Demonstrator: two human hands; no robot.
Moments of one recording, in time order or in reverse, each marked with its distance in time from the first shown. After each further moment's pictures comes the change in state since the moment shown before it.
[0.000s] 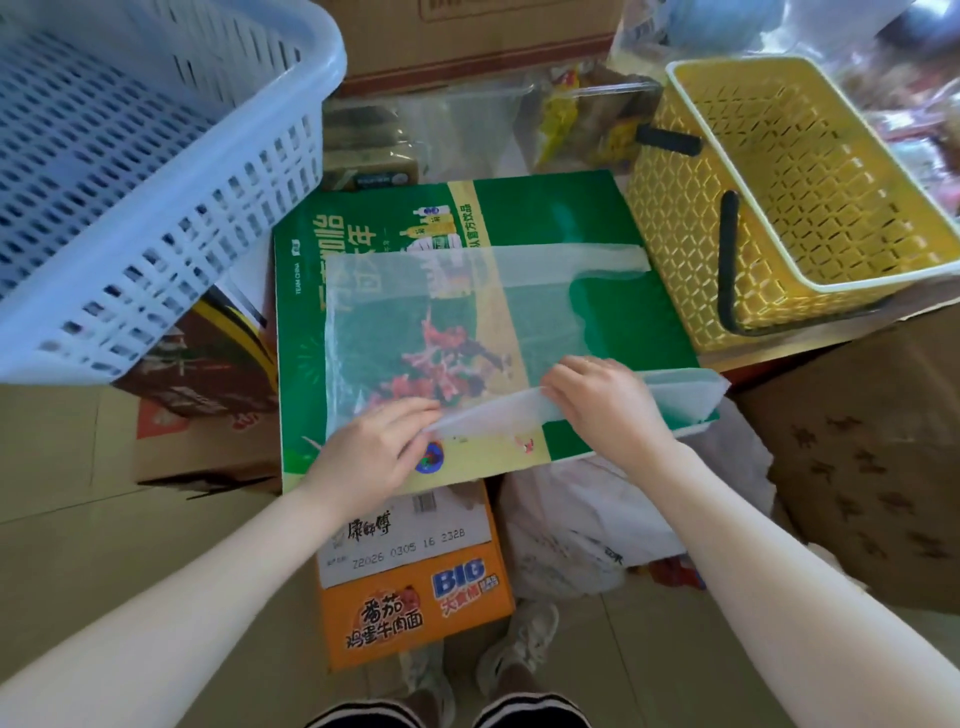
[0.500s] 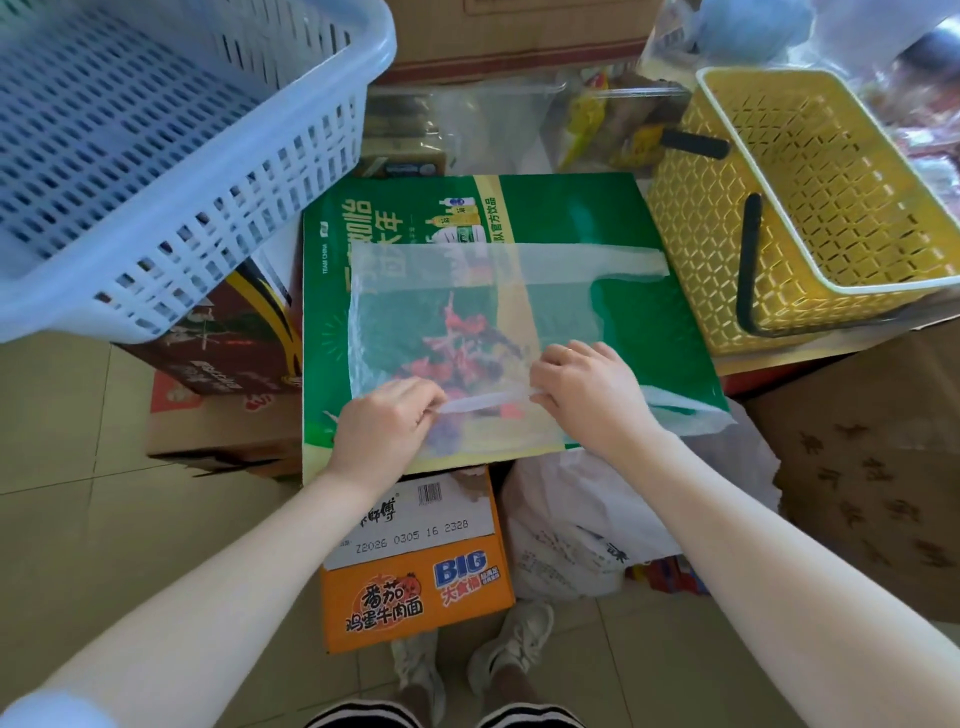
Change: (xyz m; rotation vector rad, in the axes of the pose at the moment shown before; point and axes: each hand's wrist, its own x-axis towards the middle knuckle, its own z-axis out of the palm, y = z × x) left_hand -0.004 0.004 0.005 0.088 0.273 -0.069; right_hand 0.011 -0.035 -0.007 -0.159 -0.110 -0.118
